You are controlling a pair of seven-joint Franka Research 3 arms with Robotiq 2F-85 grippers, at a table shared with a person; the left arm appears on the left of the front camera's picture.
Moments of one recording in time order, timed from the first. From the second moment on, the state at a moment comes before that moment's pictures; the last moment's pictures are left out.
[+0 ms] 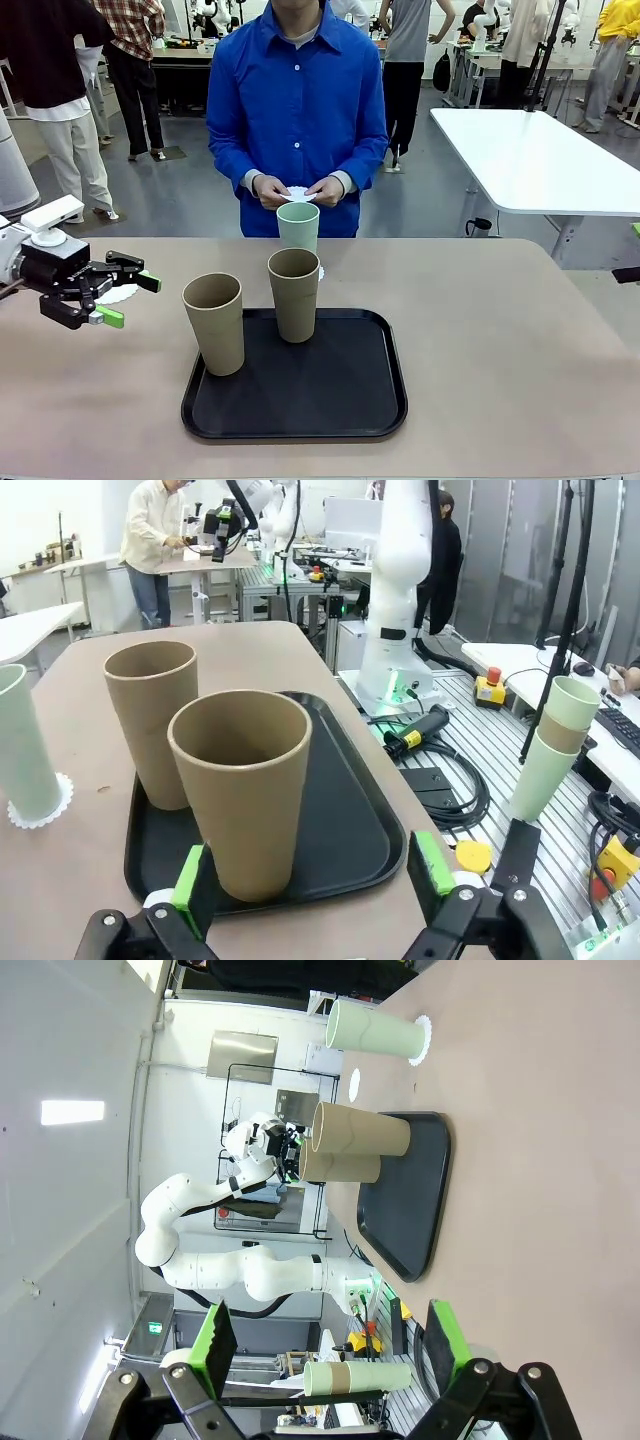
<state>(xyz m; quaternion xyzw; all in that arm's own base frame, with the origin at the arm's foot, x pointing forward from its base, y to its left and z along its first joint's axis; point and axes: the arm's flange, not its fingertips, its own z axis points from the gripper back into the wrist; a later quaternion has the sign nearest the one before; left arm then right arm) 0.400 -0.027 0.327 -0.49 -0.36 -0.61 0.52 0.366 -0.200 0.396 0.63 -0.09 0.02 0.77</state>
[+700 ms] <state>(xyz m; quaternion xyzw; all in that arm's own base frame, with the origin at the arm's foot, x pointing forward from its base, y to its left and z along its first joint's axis) 0.417 -0.034 0.270 -0.47 -0.39 -0.59 0.52 0.366 -0.200 0.396 0.63 -0.09 0.02 0.77</state>
